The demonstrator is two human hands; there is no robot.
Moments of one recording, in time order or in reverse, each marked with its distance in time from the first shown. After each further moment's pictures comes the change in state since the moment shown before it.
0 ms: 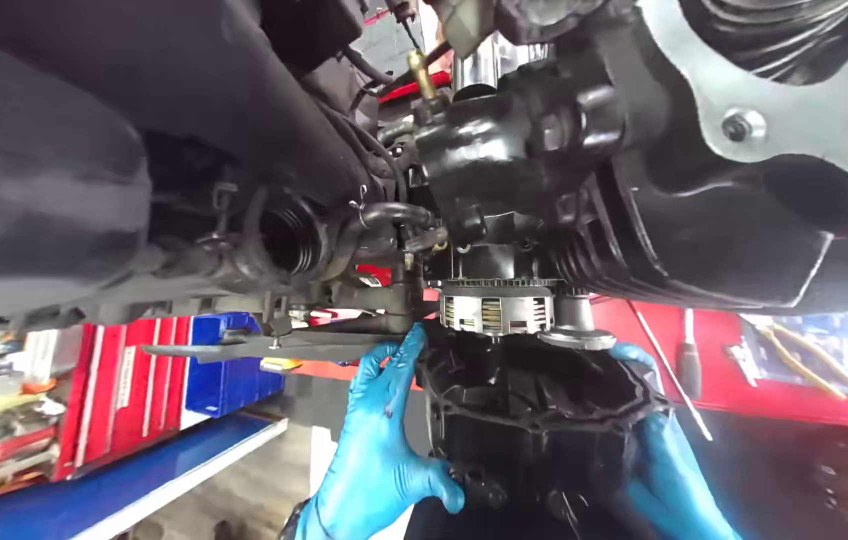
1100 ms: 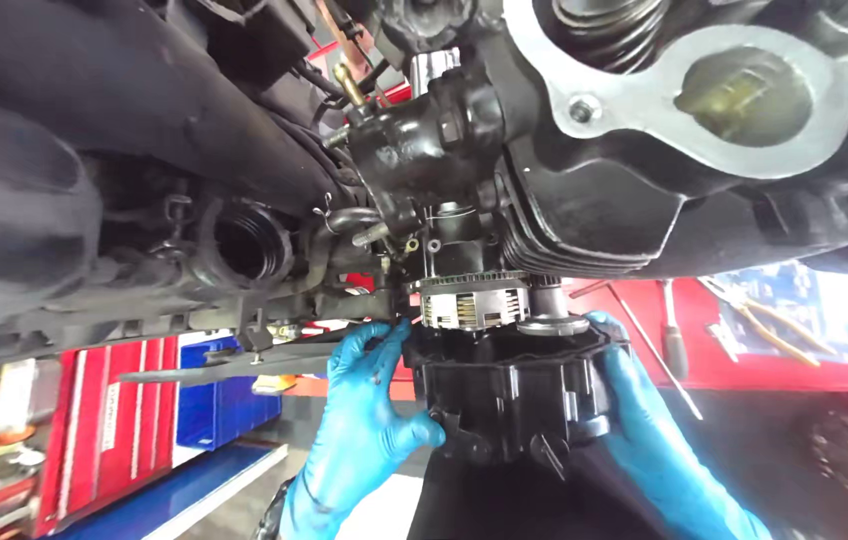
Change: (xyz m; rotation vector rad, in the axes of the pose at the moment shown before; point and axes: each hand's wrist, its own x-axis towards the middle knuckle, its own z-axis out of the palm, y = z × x) left_hand 0.027 -0.002 -0.005 0.209 0.032 0.079; right_hand 0.023 -0.011 0.016 -0.077 0.118 0.095
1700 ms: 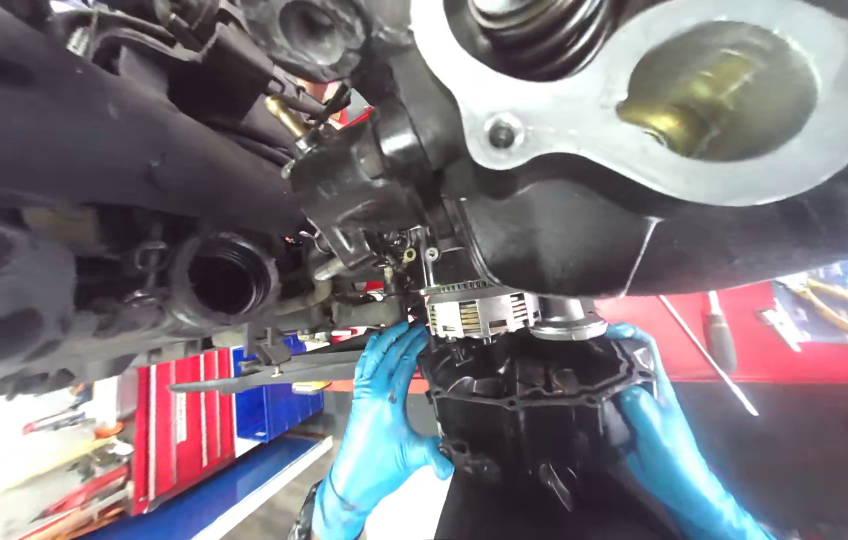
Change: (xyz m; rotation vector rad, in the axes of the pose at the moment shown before) left_hand -0.005 -0.022 0.011 -0.015 -0.078 0.137; right_hand -0.004 0.033 -0.014 -0.007 -0.040 -0.207
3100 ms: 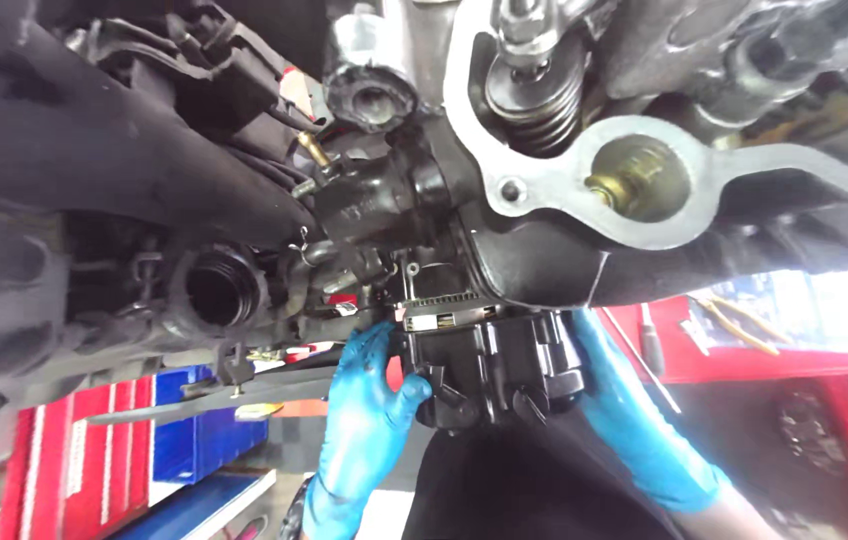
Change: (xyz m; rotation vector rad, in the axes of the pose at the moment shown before) left_hand 0.036 0.037 0.000 -0.082 0.192 -0.293; right_hand 0.047 -0.049 0.024 -0.017 0.079 0.302
